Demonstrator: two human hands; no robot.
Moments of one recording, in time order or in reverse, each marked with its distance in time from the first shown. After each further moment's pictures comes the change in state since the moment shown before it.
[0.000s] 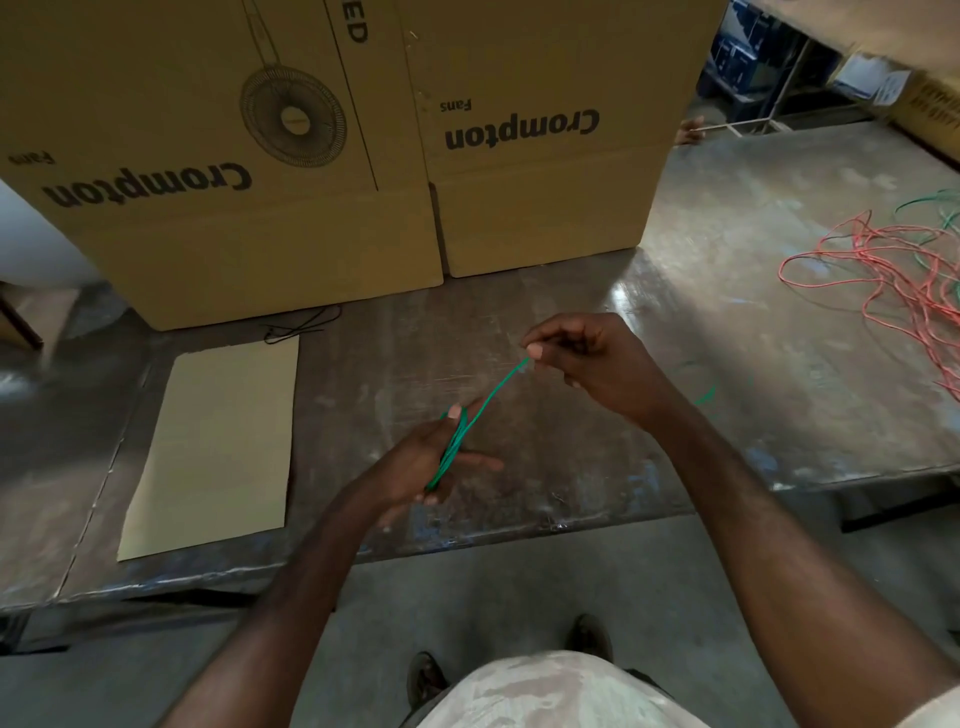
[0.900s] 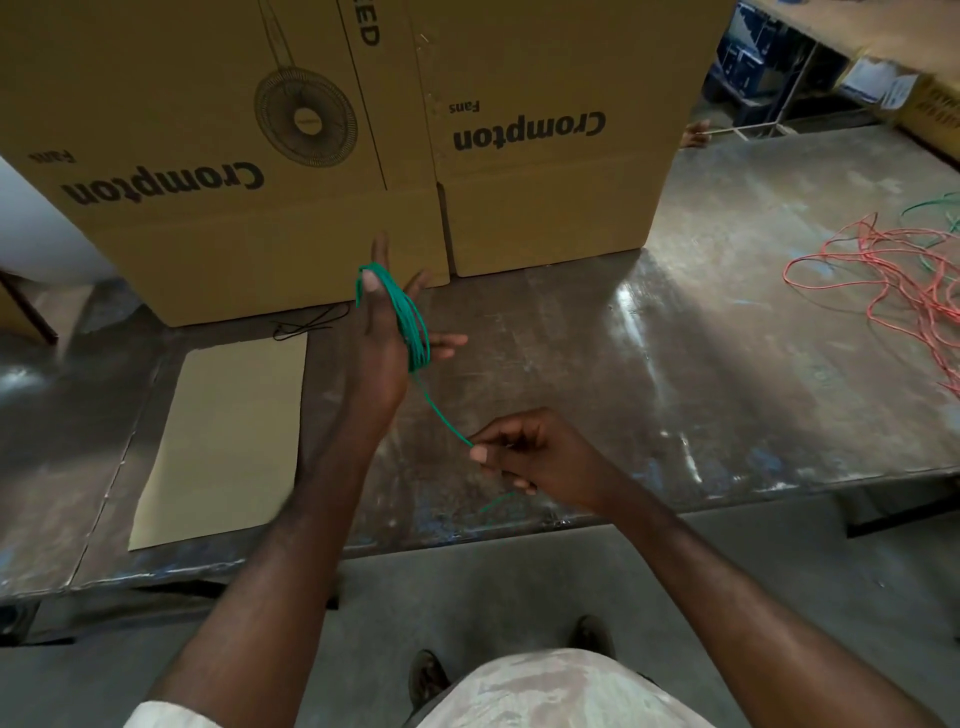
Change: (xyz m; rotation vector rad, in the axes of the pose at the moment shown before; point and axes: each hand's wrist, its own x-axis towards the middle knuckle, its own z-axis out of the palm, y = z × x) left_hand -0.002 0.091 -0.026 -0.282 0.430 0.570; right_hand -0.060 0.022 0.085 0.204 -0.249 0.237
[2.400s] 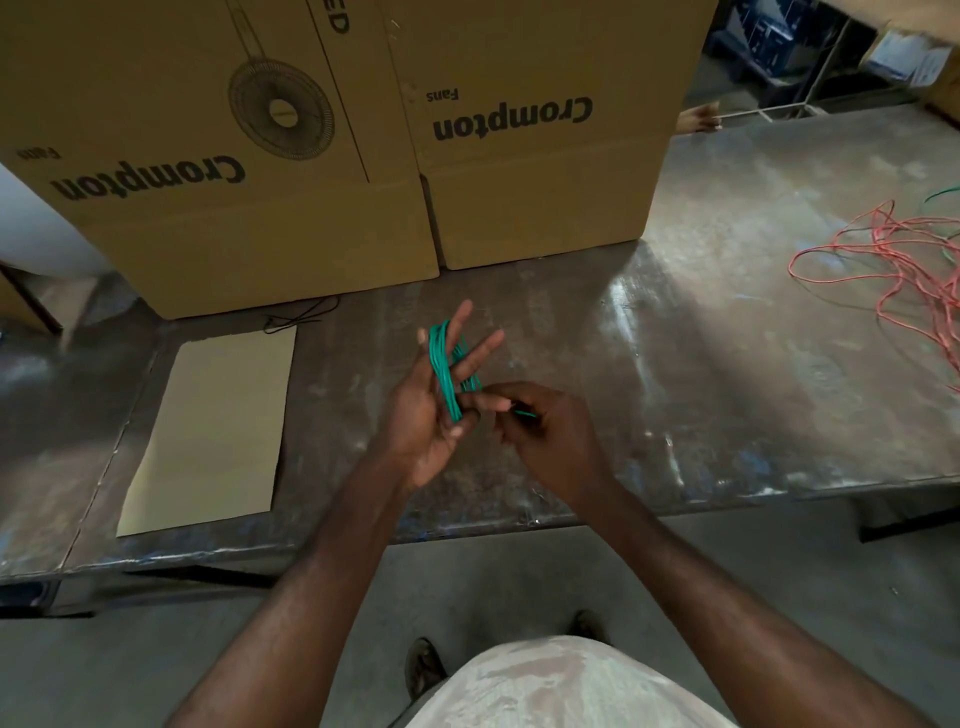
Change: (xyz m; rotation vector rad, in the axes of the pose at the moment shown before) left_hand -0.038 -0.048 0.056 -0.534 -0.329 -0.383; right_hand -0.003 0.007 -0.039 -0.385 0.408 -0.341
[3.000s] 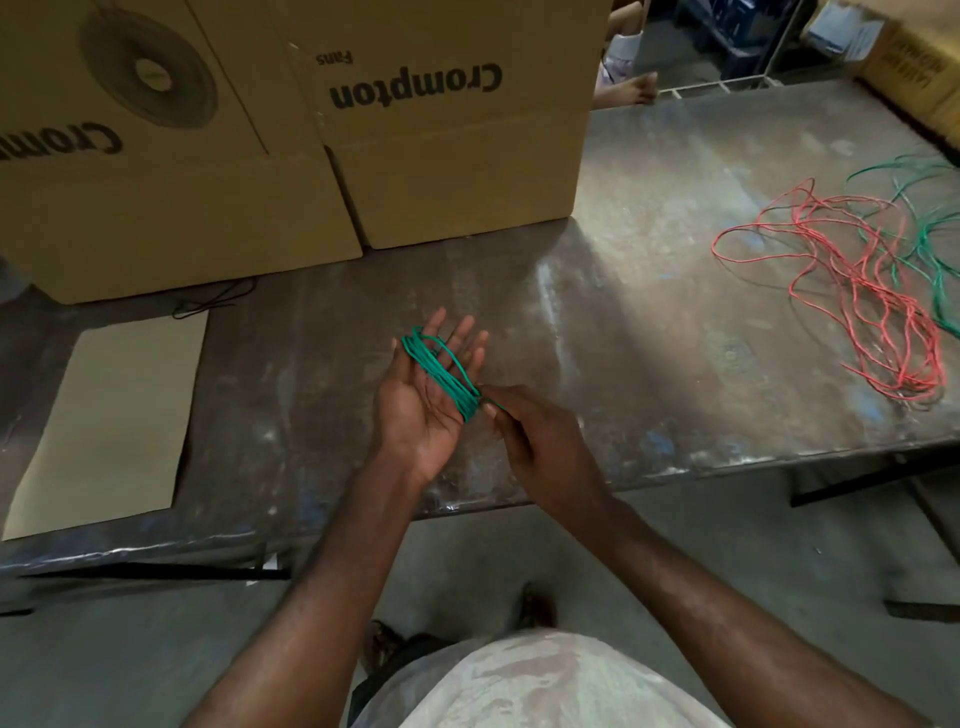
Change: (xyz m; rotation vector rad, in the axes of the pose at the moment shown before) left_hand 0.067 -0.090 0.067 -0.418 0.381 0.053; right_hand -0.041 0.037 -0.095 -0.218 0.049 -0.173
